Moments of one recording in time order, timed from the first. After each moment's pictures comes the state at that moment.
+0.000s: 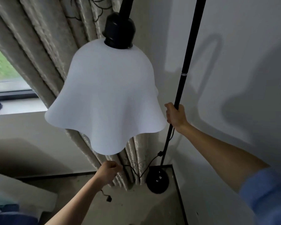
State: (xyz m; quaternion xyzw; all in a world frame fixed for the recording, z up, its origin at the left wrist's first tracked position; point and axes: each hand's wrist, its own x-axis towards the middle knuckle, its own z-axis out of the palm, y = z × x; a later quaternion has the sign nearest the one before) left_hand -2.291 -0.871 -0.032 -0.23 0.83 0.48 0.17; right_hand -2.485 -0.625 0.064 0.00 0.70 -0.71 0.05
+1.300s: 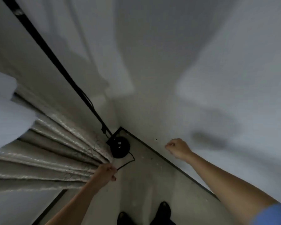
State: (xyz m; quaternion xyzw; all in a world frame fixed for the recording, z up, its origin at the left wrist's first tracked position) left_hand -2.257 -0.794 -0.140 0.00 0.83 0.34 0.43; right_hand -2.138 -0.494 -0.127 0.40 0.78 -0.45 0.17
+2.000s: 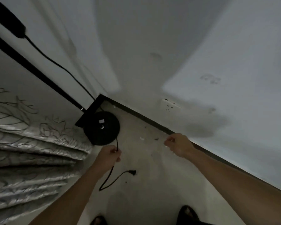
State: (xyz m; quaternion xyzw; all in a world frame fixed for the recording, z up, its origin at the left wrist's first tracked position) left_hand -2.320 -0.725 -0.627 0.06 0.82 0.36 0.45; right_hand -2.160 -0.487 -0.623 0.43 0.78 -0.42 0.18
